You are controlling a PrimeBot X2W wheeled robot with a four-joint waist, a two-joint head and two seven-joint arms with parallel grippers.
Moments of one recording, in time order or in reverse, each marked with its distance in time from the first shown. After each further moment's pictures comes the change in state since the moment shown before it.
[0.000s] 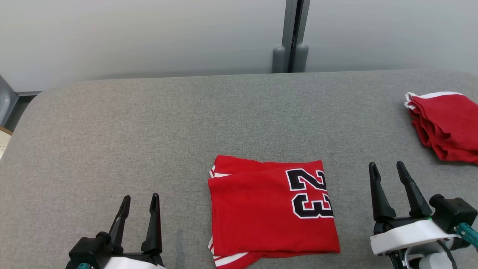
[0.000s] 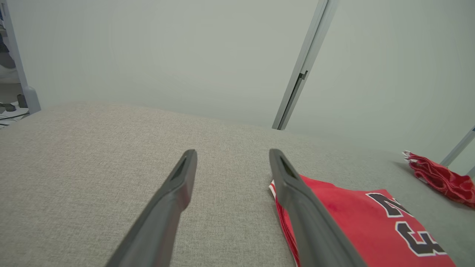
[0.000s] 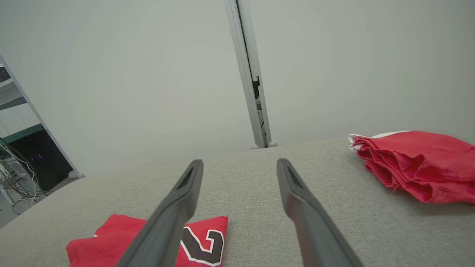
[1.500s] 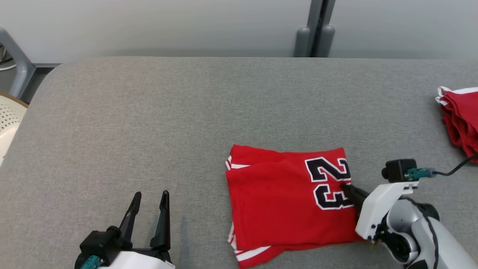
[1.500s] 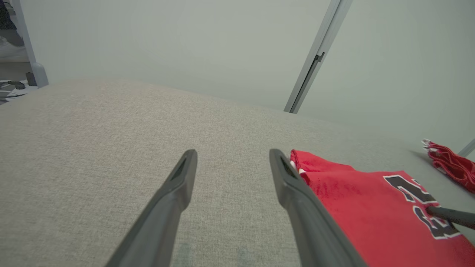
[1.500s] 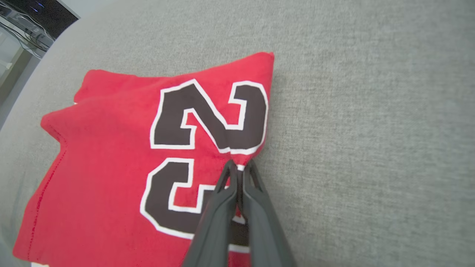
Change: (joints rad) left arm -0.046 -0.020 -0.015 0.062 0.008 -0.036 0.000; right arm -0.242 -0.115 0.222 0.309 0.280 0.000 0.589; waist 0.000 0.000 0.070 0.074
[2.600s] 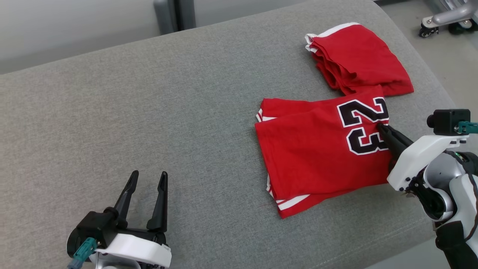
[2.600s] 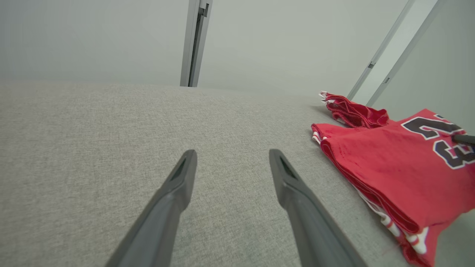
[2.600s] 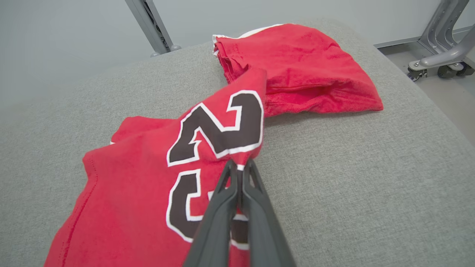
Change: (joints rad) left arm -0.071 0.030 0.001 -0.007 0.054 -0.026 0.004; right arm -0.142 -0.111 -0.062 -0.083 -0.001 0.000 -0.085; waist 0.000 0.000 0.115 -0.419
